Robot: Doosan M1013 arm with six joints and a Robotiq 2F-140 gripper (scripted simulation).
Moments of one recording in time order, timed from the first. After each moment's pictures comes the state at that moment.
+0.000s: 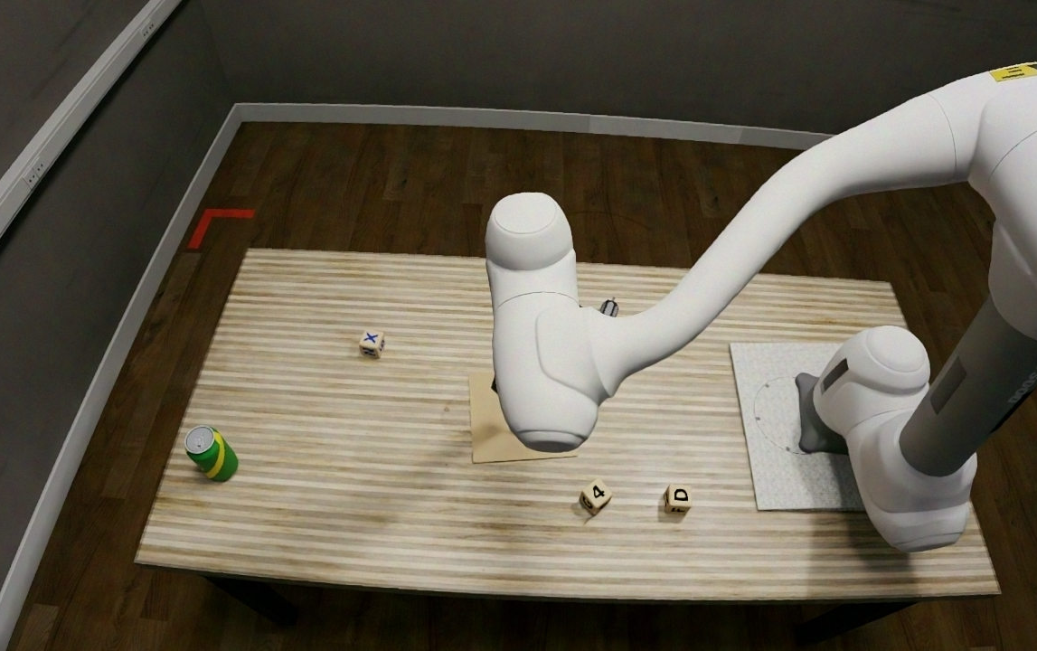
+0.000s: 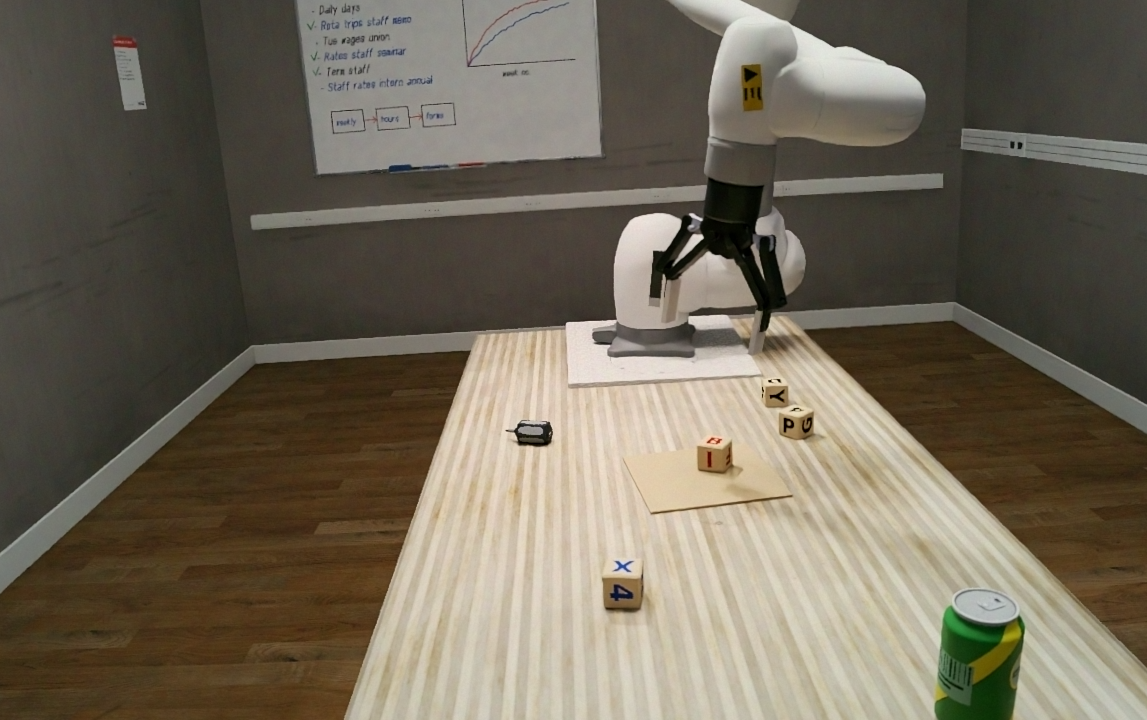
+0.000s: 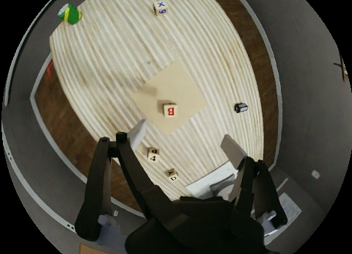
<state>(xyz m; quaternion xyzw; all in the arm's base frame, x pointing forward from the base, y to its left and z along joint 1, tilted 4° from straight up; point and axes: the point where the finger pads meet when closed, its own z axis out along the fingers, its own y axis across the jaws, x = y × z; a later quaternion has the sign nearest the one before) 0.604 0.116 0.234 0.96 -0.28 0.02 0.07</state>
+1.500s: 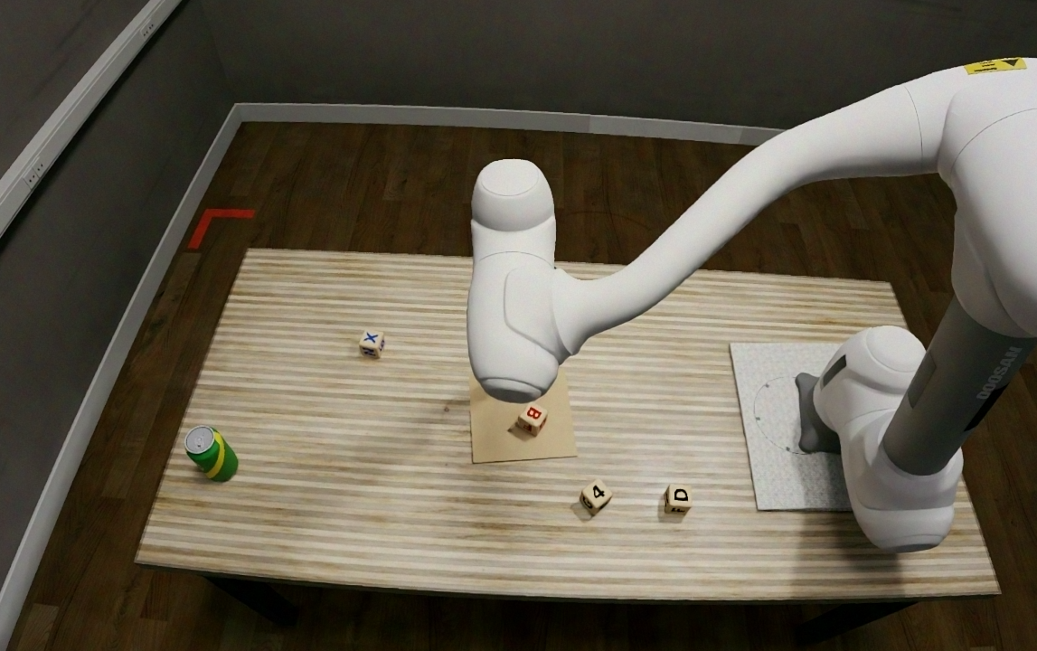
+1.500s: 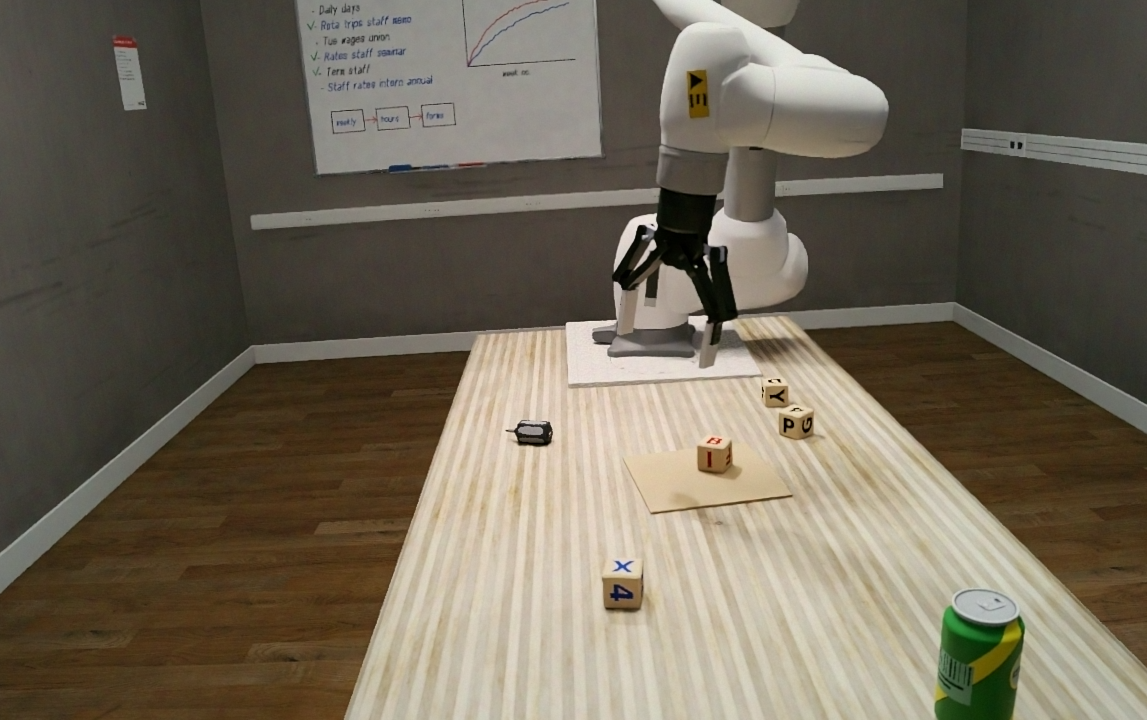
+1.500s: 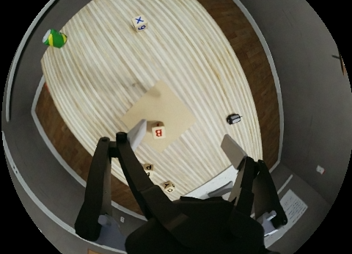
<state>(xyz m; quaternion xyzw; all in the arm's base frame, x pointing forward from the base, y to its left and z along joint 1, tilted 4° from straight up) 0.642 0.051 0.229 0.95 -0.32 0.03 0.07</state>
